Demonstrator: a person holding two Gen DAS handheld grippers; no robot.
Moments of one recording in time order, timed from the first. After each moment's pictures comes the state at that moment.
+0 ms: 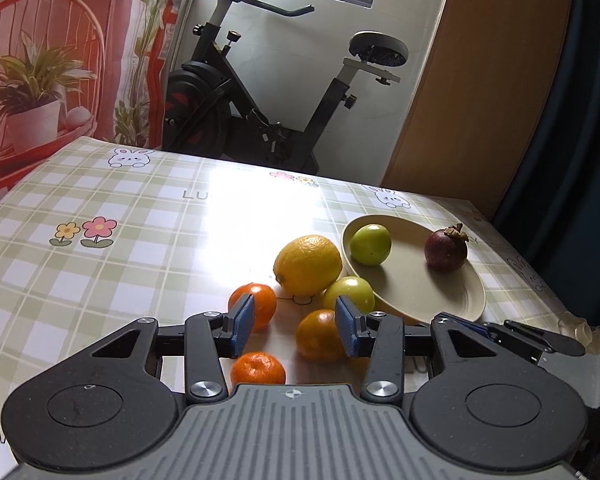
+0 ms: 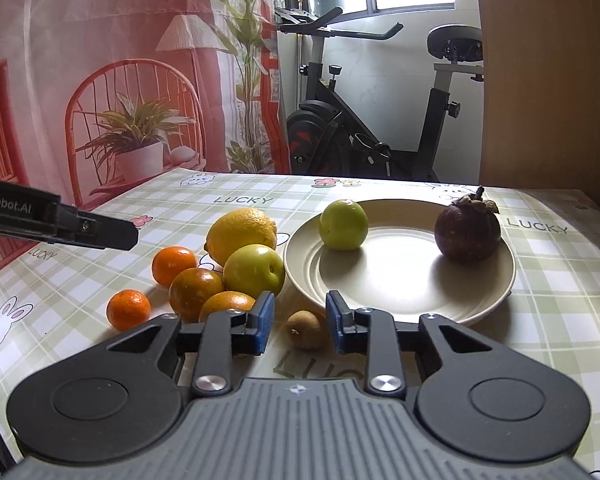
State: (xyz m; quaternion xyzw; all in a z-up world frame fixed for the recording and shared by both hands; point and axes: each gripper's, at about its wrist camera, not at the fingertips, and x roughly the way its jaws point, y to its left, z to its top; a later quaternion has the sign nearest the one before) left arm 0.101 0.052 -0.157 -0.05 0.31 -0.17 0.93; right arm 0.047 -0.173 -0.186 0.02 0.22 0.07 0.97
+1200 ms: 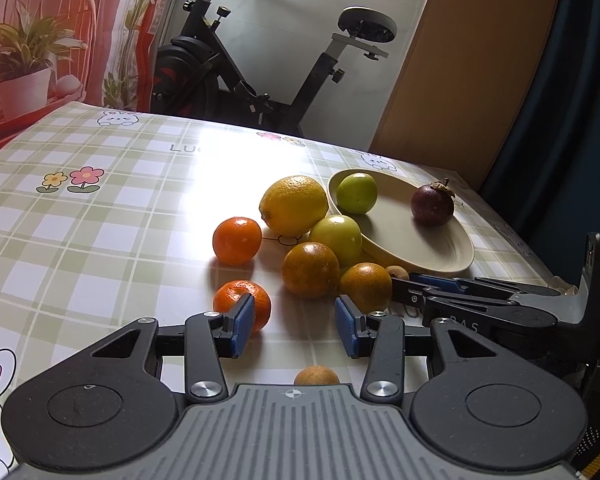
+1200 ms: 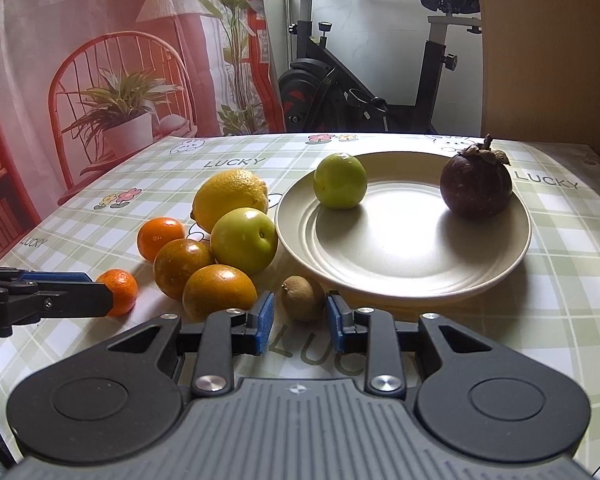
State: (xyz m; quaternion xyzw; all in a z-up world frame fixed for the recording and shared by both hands) left arm 0.077 0.053 -0.188 -0.06 0.33 -0.20 0.92; right arm 0.066 -0.177 -0.198 0.06 0.29 0.06 0.95
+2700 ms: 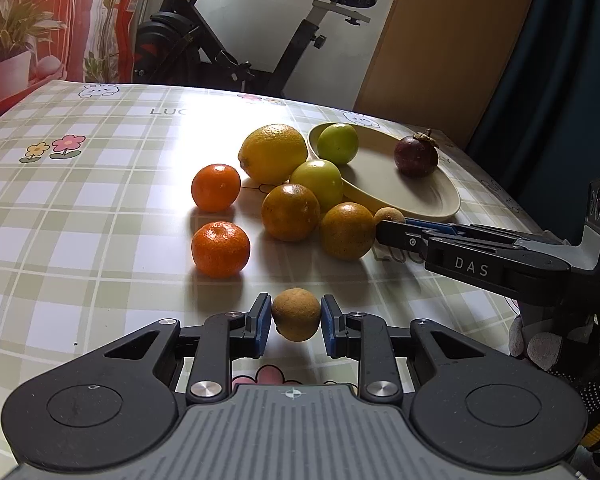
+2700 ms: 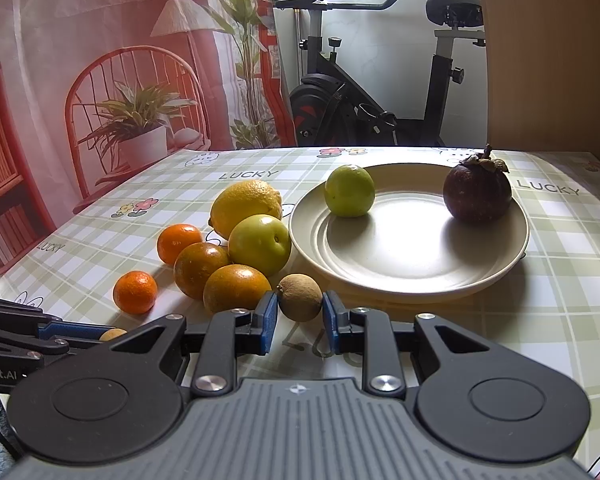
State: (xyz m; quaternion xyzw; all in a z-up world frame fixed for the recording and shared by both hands) left arm 0.061 0.045 -0.206 -0.03 0.37 -0.22 0.90; right arm 0.046 -0.175 -0.194 0.06 0.26 0.08 0.96
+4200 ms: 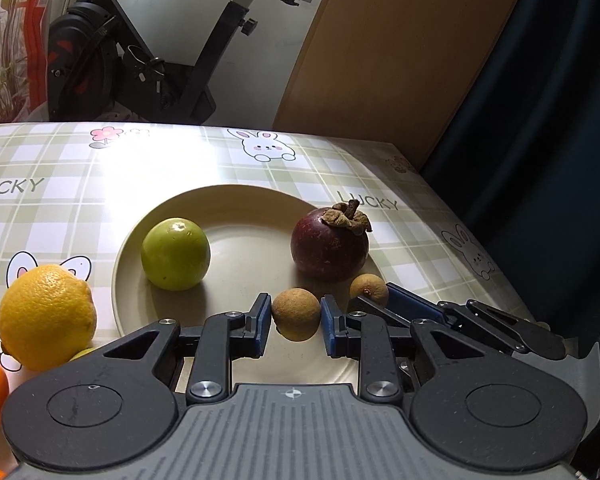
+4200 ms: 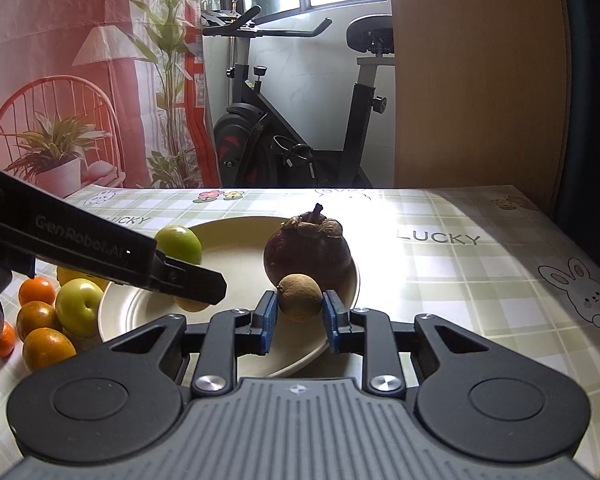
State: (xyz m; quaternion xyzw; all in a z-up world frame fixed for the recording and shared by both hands) left arm 0.197 -0.114 -0.201 -0.04 0.39 -0.29 0.87; right arm 0.076 -0.276 -0.185 0.04 0.23 -0.02 0.97
